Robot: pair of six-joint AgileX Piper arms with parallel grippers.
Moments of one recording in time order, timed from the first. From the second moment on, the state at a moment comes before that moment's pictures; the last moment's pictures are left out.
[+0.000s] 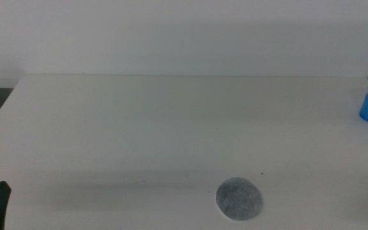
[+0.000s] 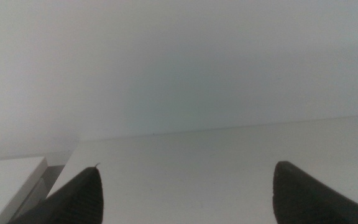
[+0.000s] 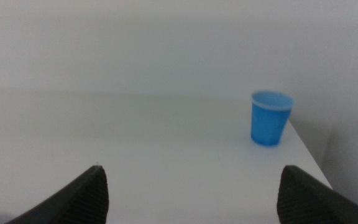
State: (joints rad) left arm -0.10 0.00 0.00 0.10 0.09 -0.07; right arm 0.02 0.00 0.00 -0.03 0.16 0.01
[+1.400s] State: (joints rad) left arm -0.10 0.00 0.00 0.10 0.09 -0.07; right arm 0.01 1.08 -1.02 0.16 0.91 0.17
